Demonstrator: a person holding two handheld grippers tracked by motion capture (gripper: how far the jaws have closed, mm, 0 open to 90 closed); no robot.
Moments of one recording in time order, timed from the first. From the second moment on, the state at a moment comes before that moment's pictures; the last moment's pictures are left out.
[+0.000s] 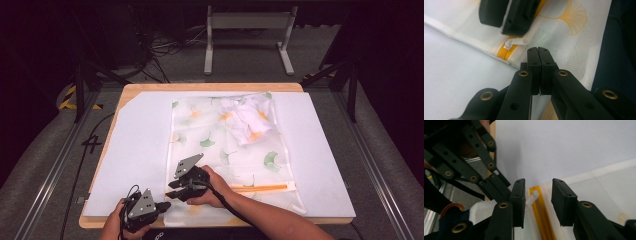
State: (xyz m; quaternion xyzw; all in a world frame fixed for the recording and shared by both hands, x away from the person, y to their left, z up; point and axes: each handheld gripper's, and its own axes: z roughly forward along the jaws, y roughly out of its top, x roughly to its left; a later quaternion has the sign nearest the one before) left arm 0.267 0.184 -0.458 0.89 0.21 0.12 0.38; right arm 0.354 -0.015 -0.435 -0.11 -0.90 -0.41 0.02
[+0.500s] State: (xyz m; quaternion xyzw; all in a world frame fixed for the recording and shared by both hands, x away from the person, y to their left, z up) left arm 0.268 0.185 -0.458 0.89 0.20 0.12 0.38; right arm 0.353 -0.012 -0.448 -0.11 -0.91 -0.39 0.02
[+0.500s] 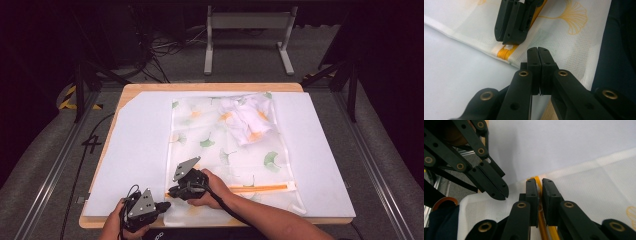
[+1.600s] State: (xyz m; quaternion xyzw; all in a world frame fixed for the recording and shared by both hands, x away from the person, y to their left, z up) left arm 0.270 0.186 -0.458 0.89 0.21 0.11 0.38; right arm 0.356 -0.018 -0.446 -0.13 -0.91 -0.40 0.07
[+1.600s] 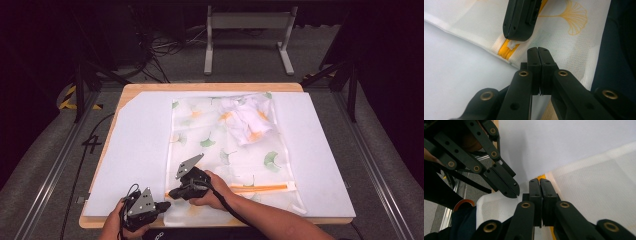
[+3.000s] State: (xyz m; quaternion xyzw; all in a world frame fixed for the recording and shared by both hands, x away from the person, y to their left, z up) left arm 0.283 0.179 -0.457 0.90 0.20 0.13 0.37; right arm 0.345 -0.018 -0.437 -0.09 -0.93 -0.35 0.01
